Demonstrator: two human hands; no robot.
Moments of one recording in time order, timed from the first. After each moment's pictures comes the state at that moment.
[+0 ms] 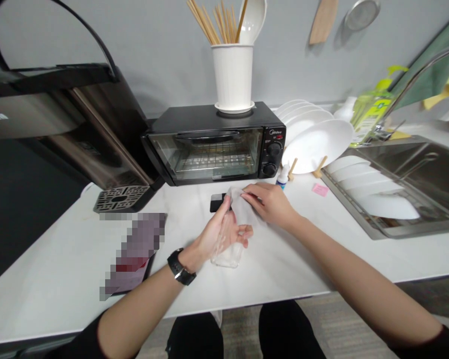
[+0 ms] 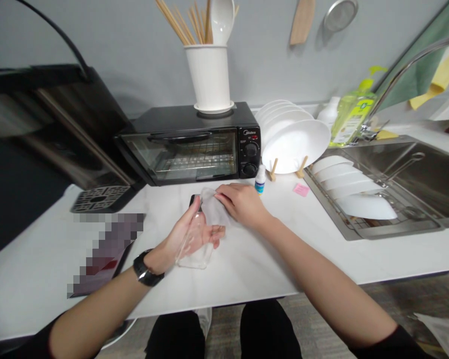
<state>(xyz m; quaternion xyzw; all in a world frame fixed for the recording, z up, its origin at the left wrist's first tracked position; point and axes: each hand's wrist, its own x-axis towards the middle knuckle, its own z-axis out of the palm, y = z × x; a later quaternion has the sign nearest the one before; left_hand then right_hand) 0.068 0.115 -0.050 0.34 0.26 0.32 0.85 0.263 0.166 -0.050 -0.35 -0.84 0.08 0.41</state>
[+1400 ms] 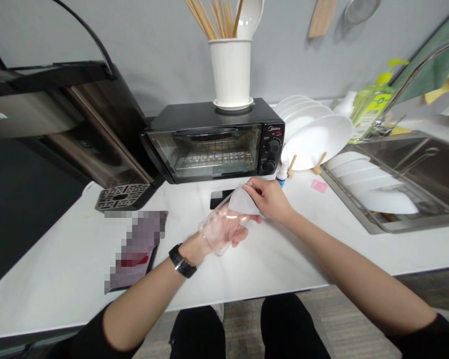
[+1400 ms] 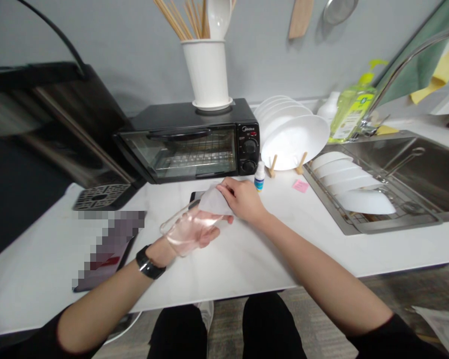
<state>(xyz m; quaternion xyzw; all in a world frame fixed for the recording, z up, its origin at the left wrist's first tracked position) 0.063 0.128 -0.061 0.39 0.22 0.25 0.86 0.259 0.168 -0.055 -0.43 -0.79 0.16 0.42</state>
